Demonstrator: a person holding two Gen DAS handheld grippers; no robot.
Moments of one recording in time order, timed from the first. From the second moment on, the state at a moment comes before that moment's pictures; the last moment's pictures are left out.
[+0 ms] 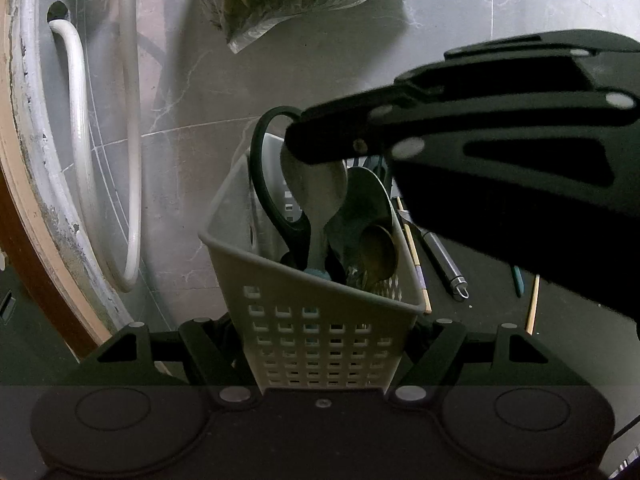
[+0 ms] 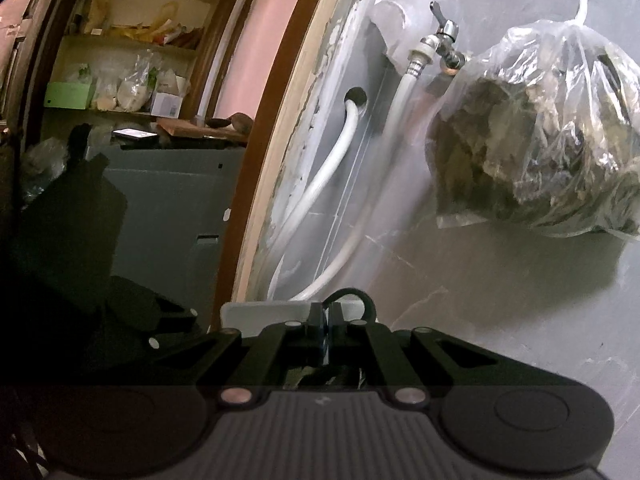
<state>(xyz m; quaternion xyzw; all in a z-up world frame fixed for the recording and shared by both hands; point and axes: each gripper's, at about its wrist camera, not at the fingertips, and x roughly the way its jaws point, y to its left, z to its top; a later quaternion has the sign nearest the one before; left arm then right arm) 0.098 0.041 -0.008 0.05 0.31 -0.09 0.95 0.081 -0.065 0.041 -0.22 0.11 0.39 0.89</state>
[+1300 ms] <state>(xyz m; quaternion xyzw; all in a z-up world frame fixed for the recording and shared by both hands) 0.097 0.043 -0.008 0.04 0.31 -0.09 0.95 0.156 -0.184 -0.004 -0.08 0.29 0.06 0.95</state>
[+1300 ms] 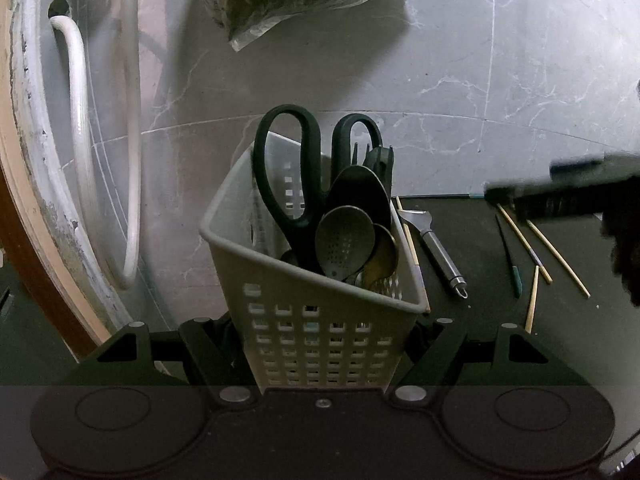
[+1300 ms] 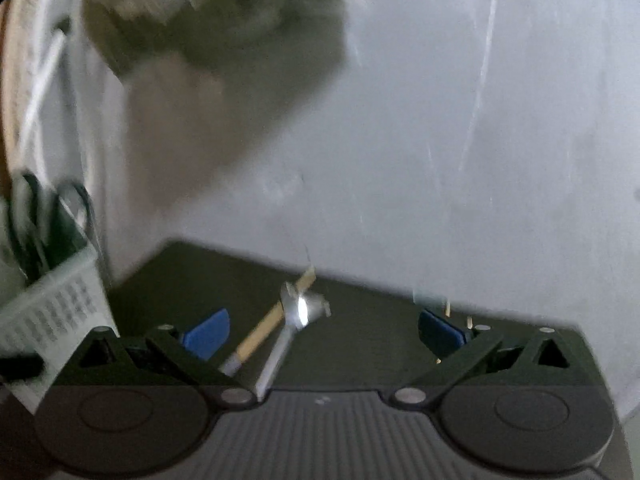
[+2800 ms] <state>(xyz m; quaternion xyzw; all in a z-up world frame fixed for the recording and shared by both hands) 0.099 0.044 -0.008 0.04 0.31 -0.10 0.94 0.286 -0.162 -0.070 -0.07 0.44 0.05 0.89</state>
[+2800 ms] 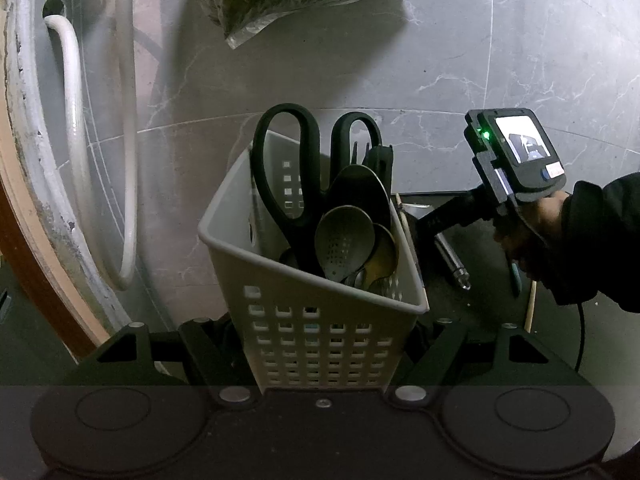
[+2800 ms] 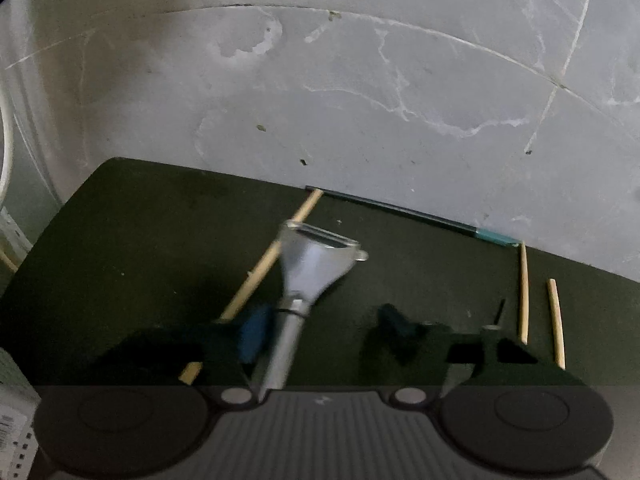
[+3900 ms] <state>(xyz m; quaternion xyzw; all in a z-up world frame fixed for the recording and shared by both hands) 0.098 0.045 -0.008 0.04 0.31 -0.10 0.95 0.167 -0.216 0.027 0.12 0.24 0.13 0.96</state>
